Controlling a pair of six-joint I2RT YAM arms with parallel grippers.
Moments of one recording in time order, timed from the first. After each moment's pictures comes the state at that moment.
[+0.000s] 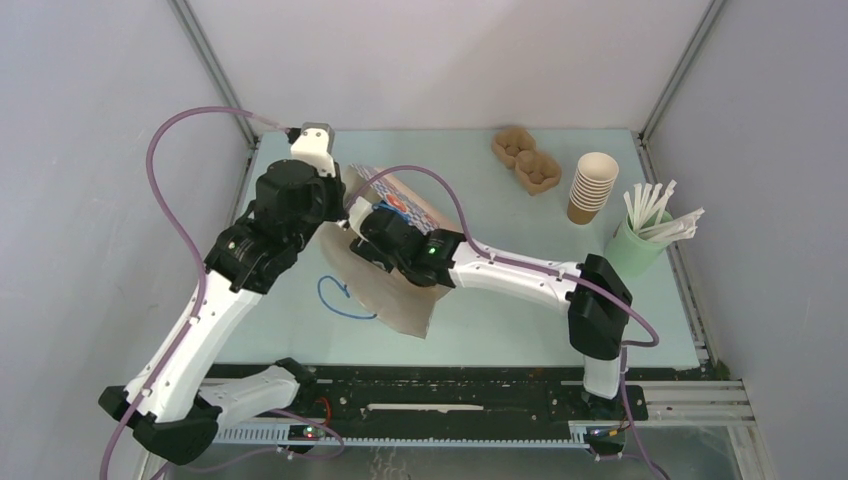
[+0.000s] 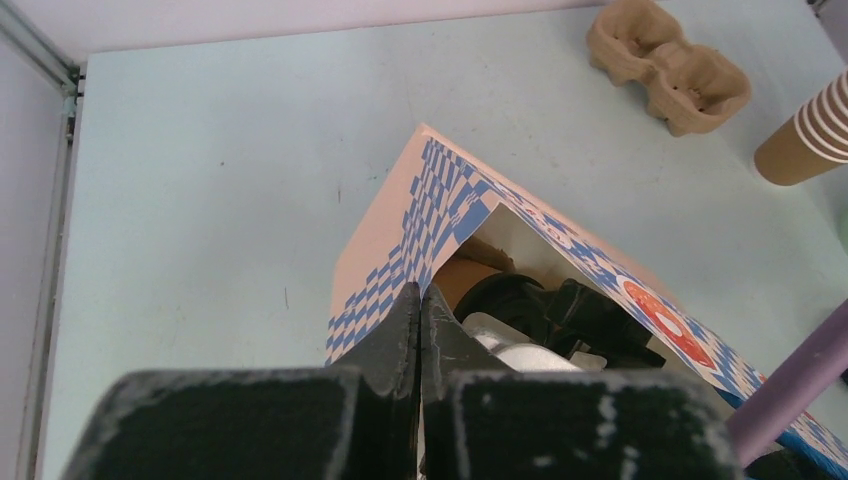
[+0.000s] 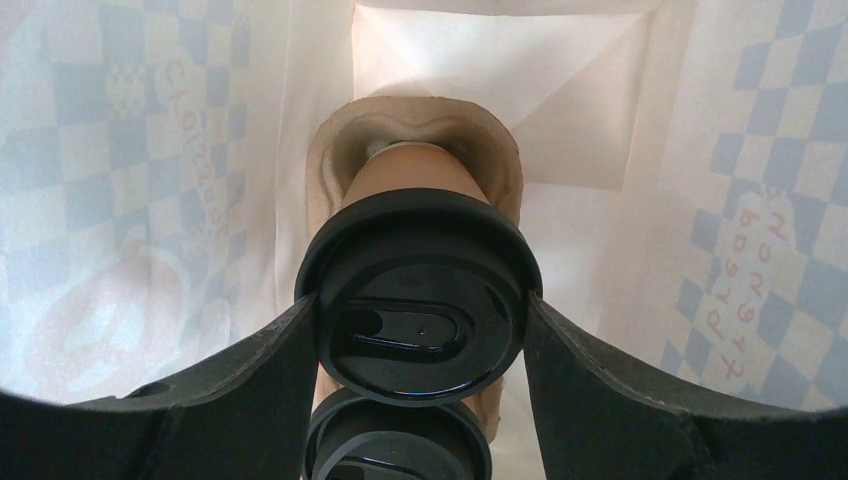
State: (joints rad) left arm -0.57 1.03 1.36 -0.66 -0.34 -0.18; right arm 1.11 1.87 1.61 -0.36 0.47 -0.20
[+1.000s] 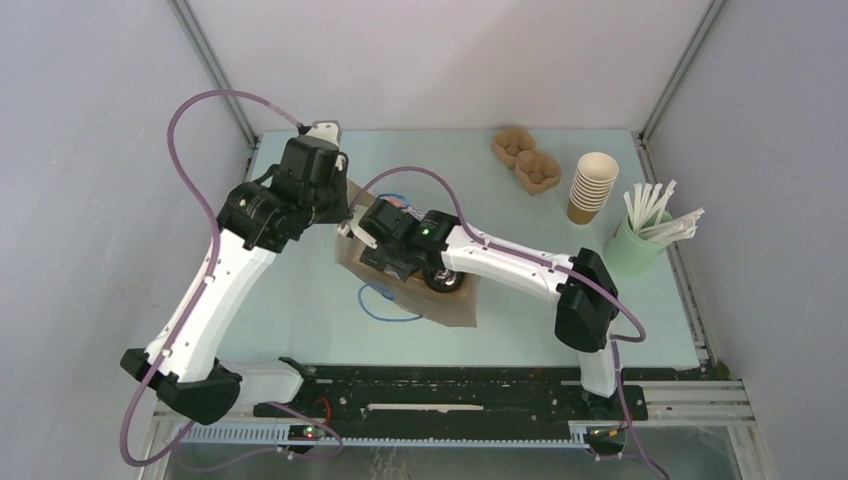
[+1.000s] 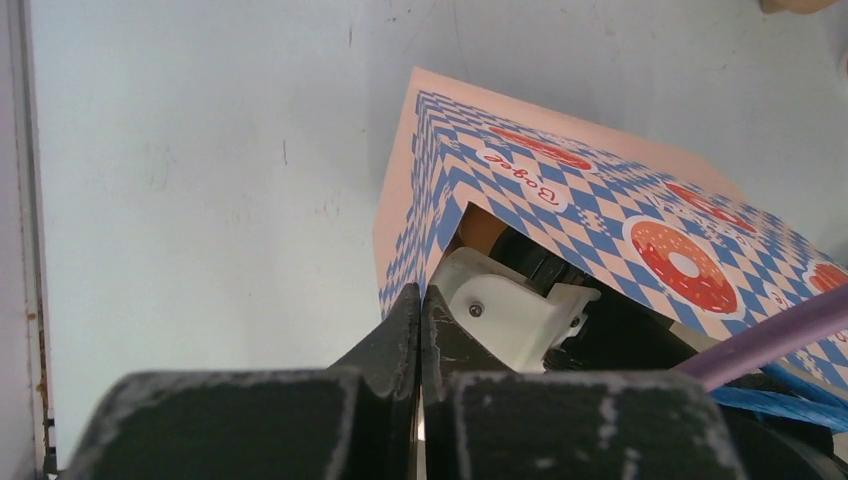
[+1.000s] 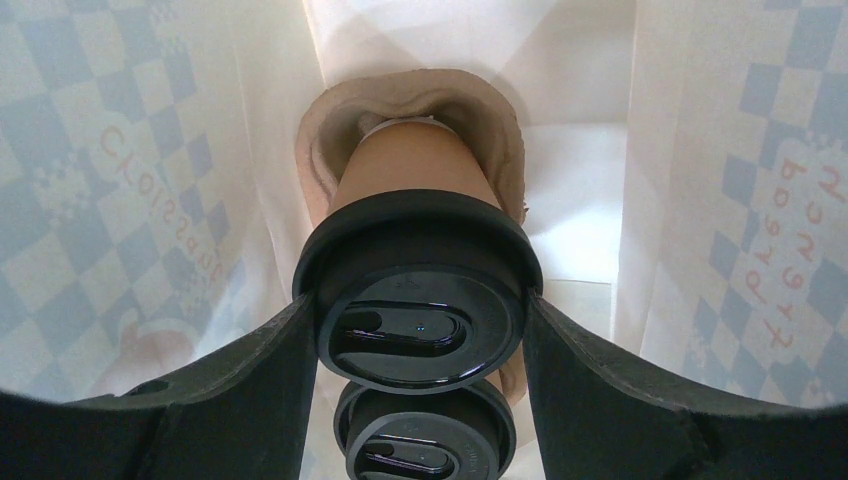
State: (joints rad) left arm -0.56 1.25 1.64 -1.11 -0.33 -0.38; right arm 1.07 1.96 1.80 -0.77 0.28 -0.23
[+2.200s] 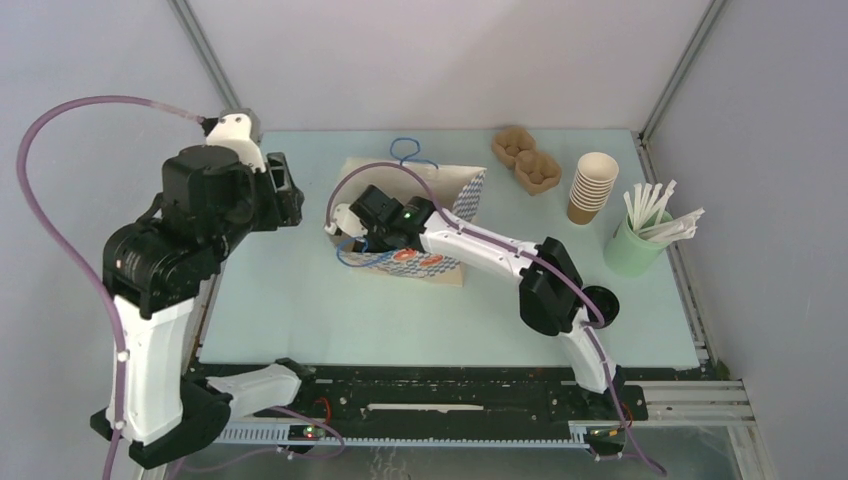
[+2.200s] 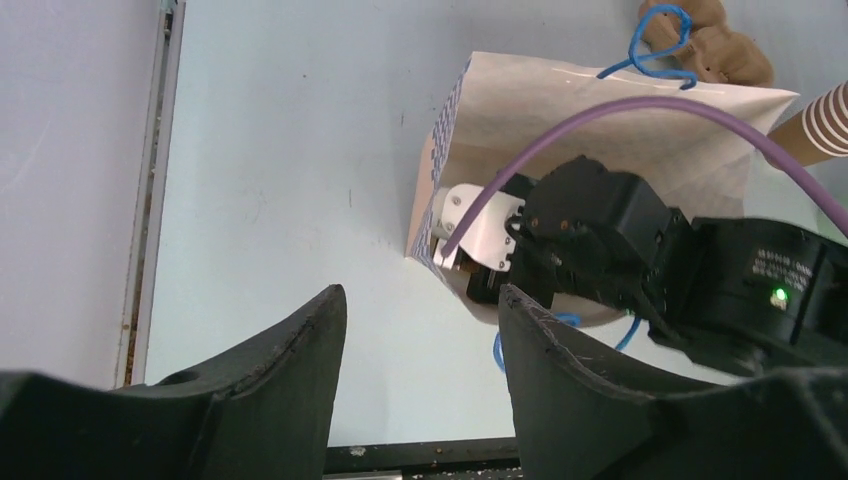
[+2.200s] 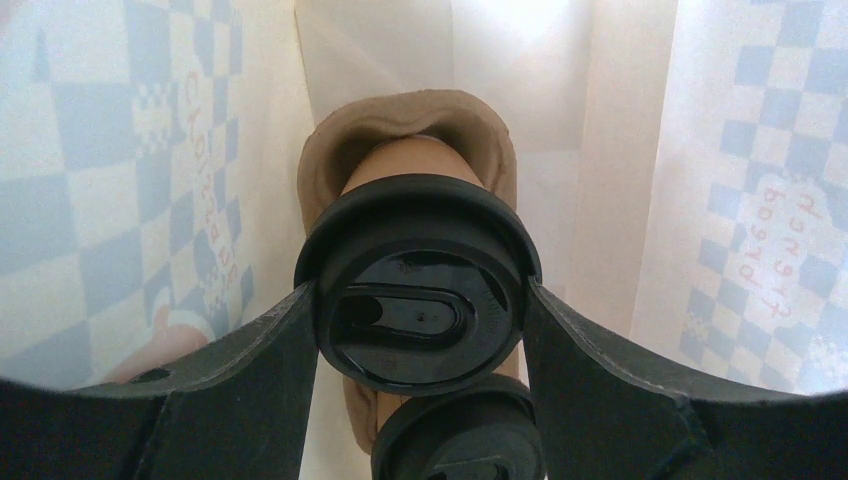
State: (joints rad) left arm -0.49 1.15 2.00 -1.36 -0.36 -0.30; right arm 1.01 2.18 2.01 -0.79 0.14 -0.42
